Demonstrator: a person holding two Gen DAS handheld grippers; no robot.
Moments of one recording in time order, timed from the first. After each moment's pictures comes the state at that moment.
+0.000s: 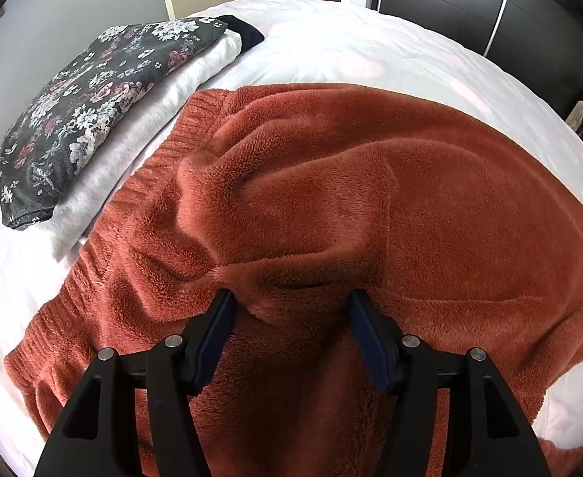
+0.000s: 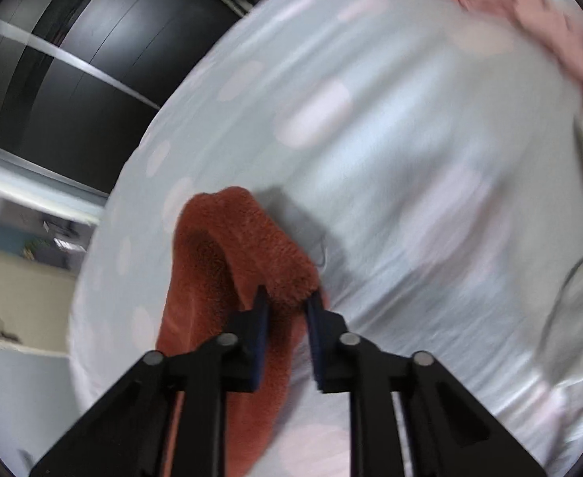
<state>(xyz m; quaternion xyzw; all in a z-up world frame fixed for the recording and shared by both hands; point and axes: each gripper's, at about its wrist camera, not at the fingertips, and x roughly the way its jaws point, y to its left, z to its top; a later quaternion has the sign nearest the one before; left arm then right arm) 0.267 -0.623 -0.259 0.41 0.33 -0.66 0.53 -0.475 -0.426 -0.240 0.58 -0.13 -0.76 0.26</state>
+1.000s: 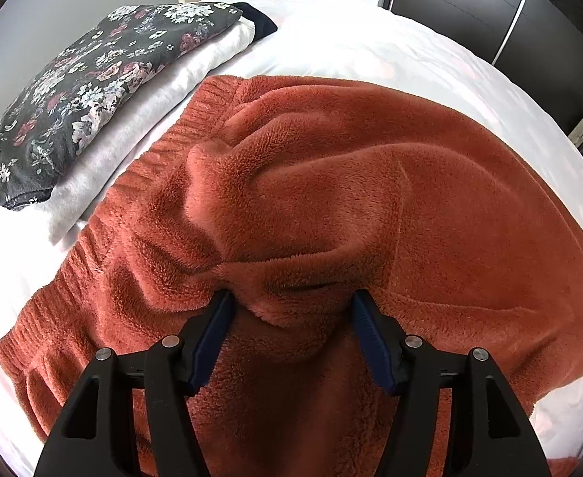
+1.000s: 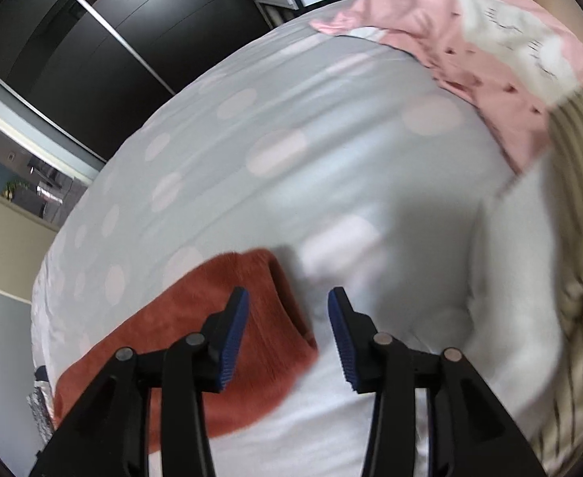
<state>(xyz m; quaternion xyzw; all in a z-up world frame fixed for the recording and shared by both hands) 0.271 -0.617 -0.271 0.40 0.37 -0.65 0.53 -0.480 -0.357 -0.199 0.57 -0.02 -0.77 0.29</state>
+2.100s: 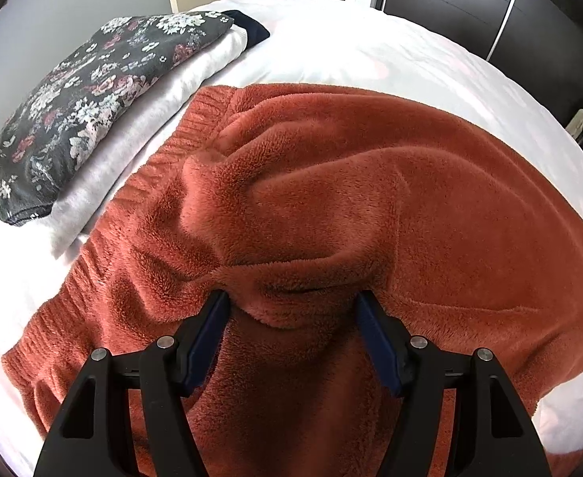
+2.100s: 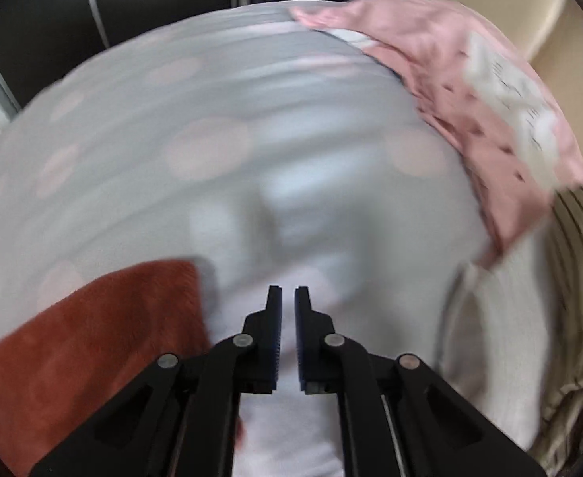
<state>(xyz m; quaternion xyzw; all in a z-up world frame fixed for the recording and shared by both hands) 0.252 -0.599 -0.291 0.41 0.35 -0.66 0.52 -0.501 -0.379 -0.229 0.55 0.14 -0.81 0.17</state>
